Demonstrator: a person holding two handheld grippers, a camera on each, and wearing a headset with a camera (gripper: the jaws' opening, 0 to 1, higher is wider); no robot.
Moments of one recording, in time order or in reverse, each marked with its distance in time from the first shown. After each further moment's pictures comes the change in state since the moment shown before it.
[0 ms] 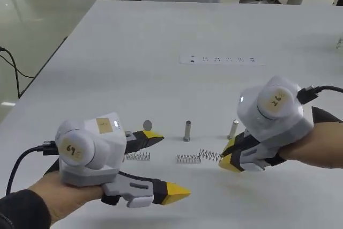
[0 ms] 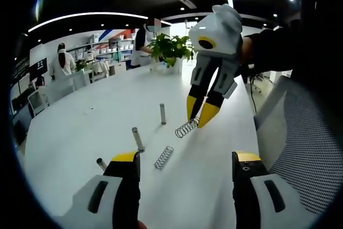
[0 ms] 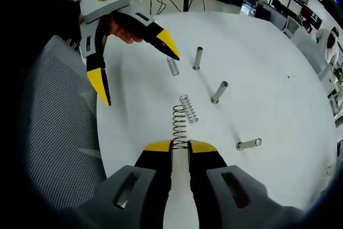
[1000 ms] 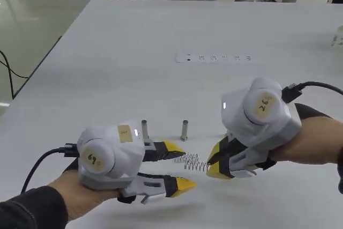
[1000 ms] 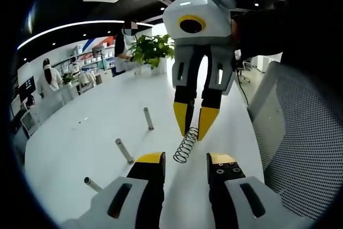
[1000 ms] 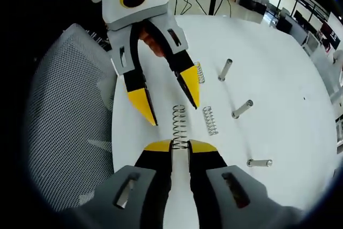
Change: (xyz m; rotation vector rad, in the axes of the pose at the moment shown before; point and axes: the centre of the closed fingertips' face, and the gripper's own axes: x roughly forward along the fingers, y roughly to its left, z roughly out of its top) left arm 0.021 -0.017 -0.001 0.135 0.013 -0.083; right arm 0.005 0.031 0.016 -0.148 0.005 0.120
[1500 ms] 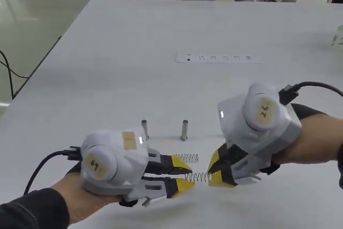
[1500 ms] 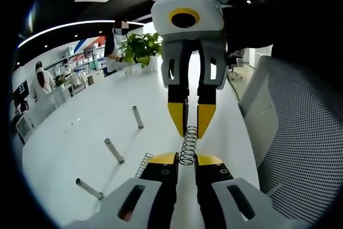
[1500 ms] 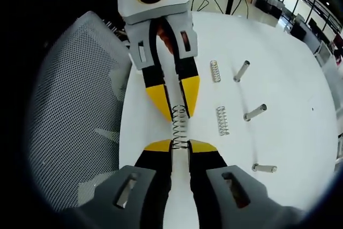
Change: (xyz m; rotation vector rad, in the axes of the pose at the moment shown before) left arm 0.003 -0.015 -0.005 0.029 0.021 -0.067; right arm 0.001 0.016 -0.005 -0.098 0.039 0.084
